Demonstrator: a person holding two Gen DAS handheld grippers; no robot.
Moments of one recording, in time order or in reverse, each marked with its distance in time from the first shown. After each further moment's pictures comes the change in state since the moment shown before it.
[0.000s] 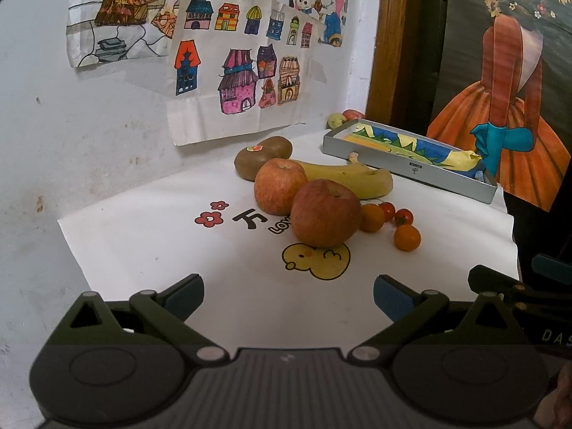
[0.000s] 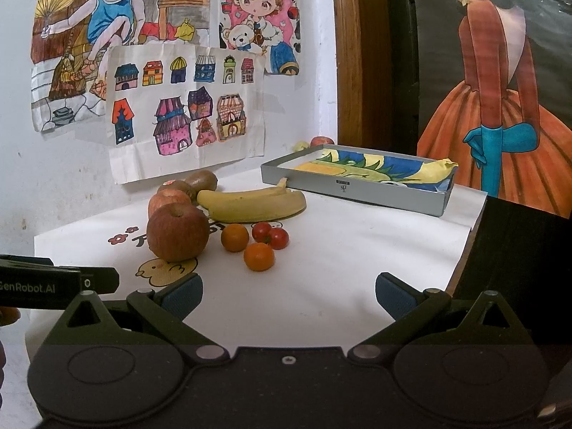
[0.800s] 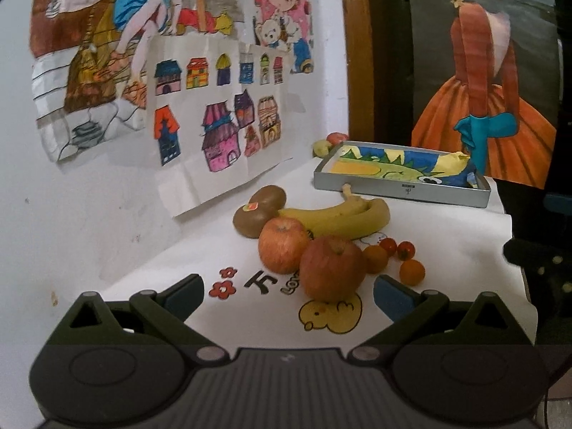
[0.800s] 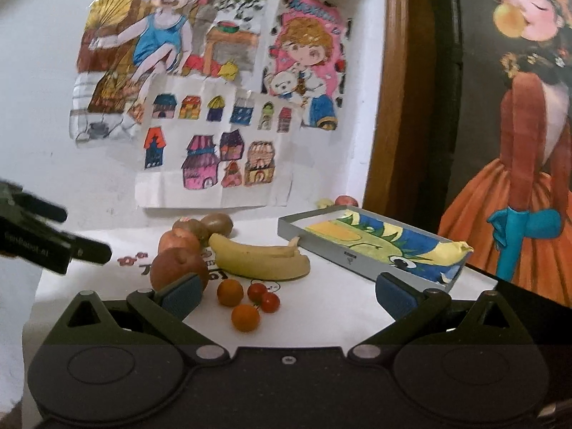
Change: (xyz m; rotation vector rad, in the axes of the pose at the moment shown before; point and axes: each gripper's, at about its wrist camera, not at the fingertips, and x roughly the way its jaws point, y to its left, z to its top) left arm -0.013 0.002 0.053 0.183 -0.057 -0.017; right arm -0.011 -0.026 0.049 -0.211 -0.125 0.111
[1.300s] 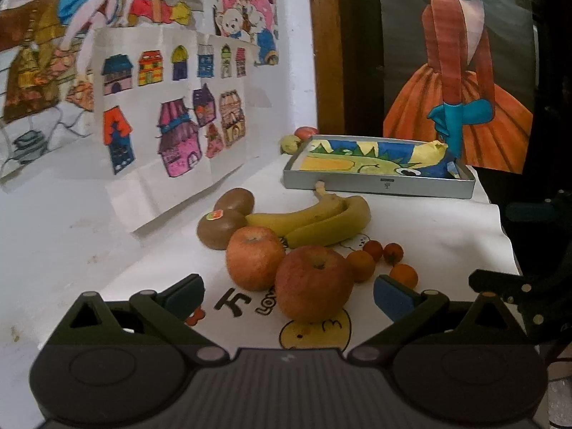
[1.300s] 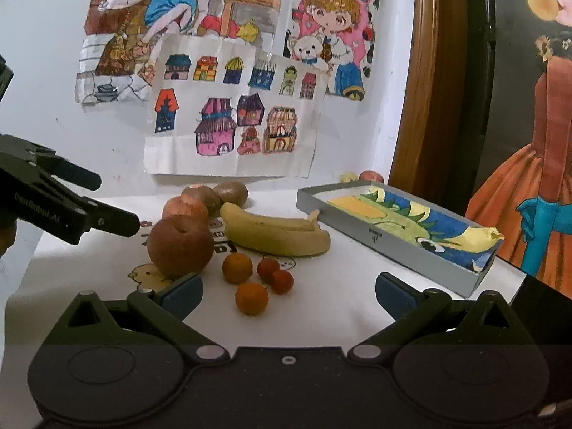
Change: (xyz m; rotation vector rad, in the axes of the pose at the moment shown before) left arm 0.047 -0.001 0.009 0.066 0.012 -0.111; right arm 0.042 -0.004 -0.013 -0.028 0.075 0.073
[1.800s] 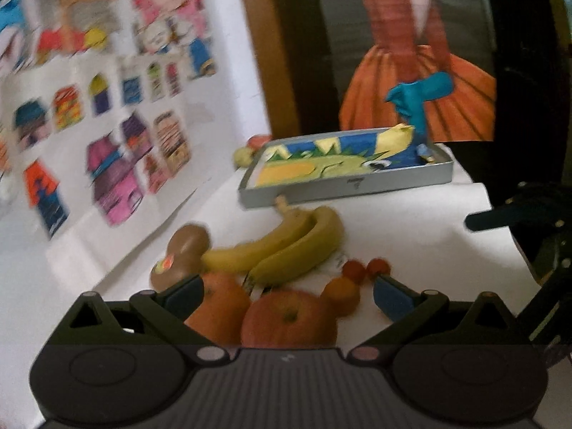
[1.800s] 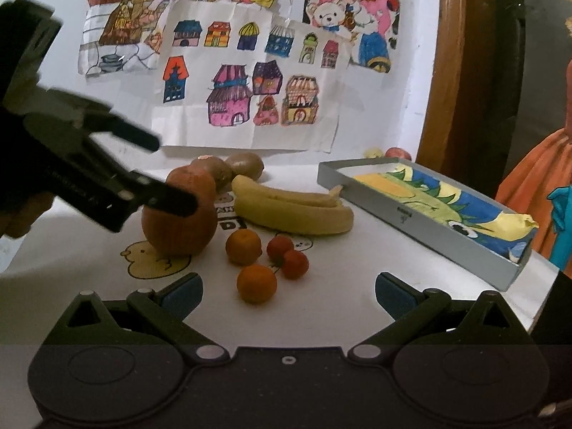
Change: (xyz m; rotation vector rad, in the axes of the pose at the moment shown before) left arm 0.049 -0.023 0.025 0.209 -0.036 -0.095; right arm 0.044 -0.007 -0.008 -0.025 0.074 0.086
